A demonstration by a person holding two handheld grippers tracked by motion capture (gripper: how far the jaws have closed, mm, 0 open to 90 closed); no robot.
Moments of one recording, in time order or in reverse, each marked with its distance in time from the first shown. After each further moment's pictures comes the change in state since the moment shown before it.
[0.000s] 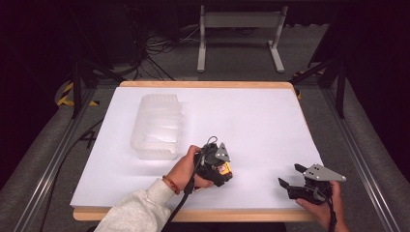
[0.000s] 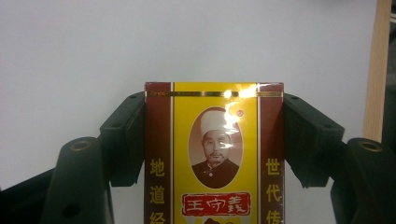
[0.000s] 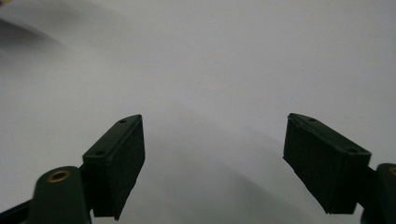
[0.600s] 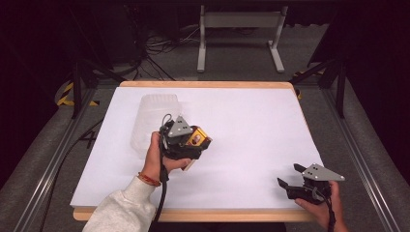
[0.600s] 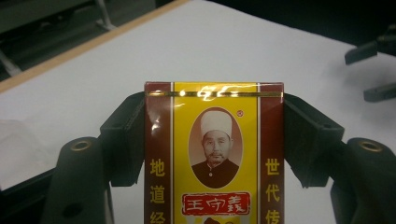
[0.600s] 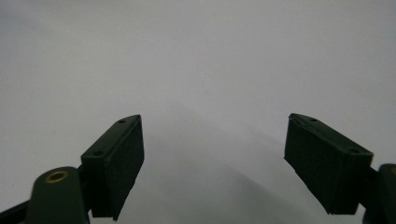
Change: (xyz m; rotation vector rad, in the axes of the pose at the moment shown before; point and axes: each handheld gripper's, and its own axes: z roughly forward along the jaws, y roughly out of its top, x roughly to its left) left arm 0.039 -0.028 -0.088 -0.363 0.248 -0.259; right arm 0.002 0.001 0.002 0.000 0.003 -0.004
